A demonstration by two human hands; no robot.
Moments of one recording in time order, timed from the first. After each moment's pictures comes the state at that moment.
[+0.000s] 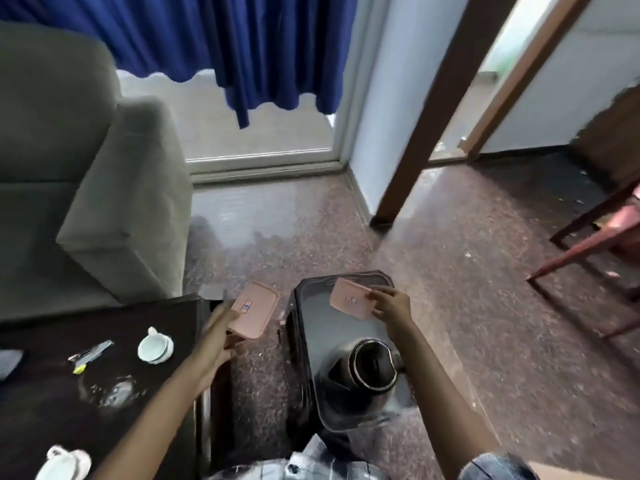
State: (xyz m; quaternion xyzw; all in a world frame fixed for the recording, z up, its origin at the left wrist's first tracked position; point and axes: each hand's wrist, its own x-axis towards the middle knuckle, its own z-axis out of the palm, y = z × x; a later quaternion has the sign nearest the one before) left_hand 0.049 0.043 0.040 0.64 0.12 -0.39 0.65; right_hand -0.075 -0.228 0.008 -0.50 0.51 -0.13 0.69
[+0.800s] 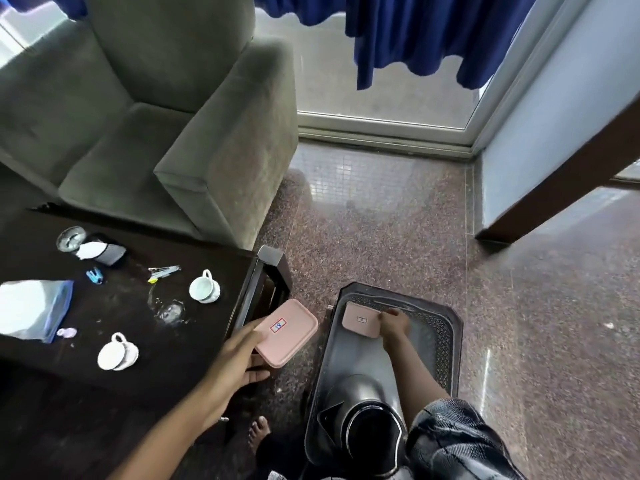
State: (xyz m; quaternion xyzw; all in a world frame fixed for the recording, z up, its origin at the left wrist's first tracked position) left_hand 0.000 -0.010 0.044 0.67 0.24 -0.31 0.62; right_hand 0.029 -0.269 -0.185 -0.62 0.55 0.09 0.56
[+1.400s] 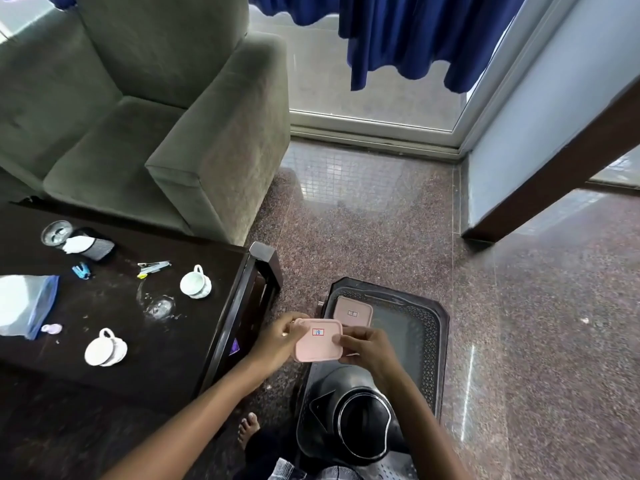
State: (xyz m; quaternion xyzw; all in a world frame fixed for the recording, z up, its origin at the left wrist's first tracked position) left_hand 0.007 -0.056 0.018 0.79 0.10 -0.36 0.48; right_hand -0.038 -0.228 -0.033 -0.55 0.32 0.23 0.74
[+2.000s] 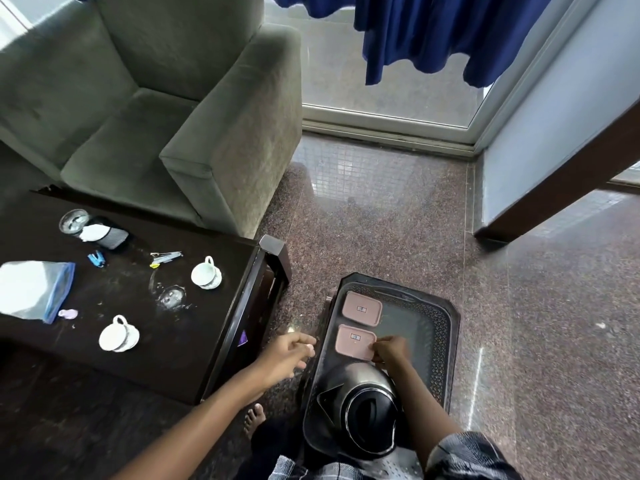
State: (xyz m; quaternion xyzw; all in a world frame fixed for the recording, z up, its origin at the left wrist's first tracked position) left_hand -0.016 -0.046 0.017 0.76 0.13 -0.45 0.45; right_hand -0.042 -0.259 -0.172 -0.66 0.50 0.25 0.50
